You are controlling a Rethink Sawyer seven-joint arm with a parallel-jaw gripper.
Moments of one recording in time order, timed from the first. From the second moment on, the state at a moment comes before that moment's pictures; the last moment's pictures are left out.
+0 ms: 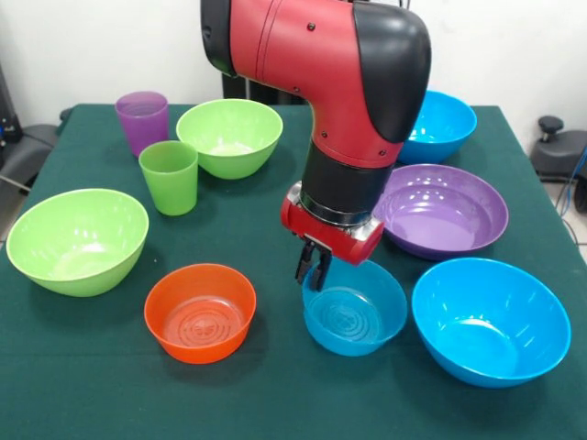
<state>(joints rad) 0.01 -0.22 -0.32 1.25 0.27 0.49 2.07</state>
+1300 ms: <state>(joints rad) -0.12 -0.29 -0.26 1.38 0.20 0.44 2.07</state>
